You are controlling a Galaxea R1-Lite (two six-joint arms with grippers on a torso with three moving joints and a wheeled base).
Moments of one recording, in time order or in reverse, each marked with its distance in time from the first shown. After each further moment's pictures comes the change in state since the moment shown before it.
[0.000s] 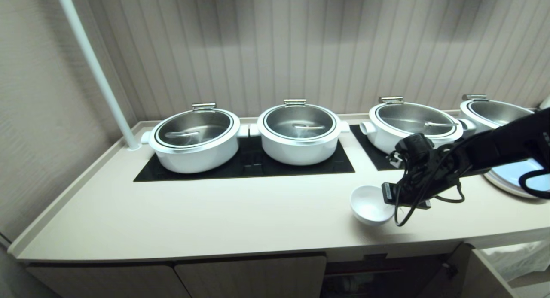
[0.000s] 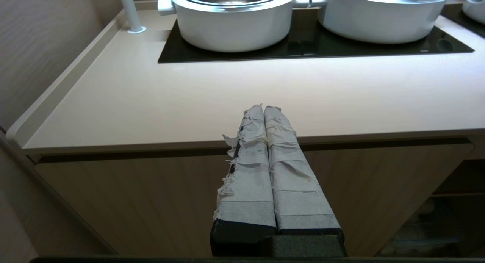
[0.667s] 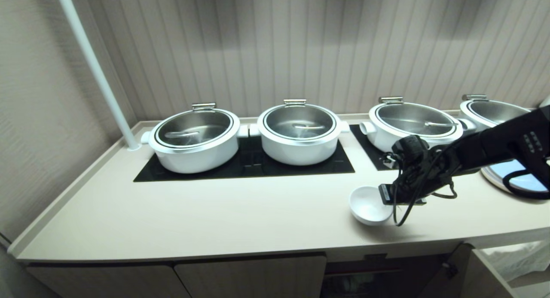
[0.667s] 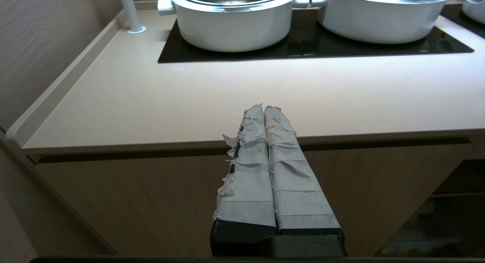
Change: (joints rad) left arm 0.000 0.000 0.000 0.000 0.000 0.000; right arm -0.015 0.072 -0.070 0.002 -0.001 -0.144
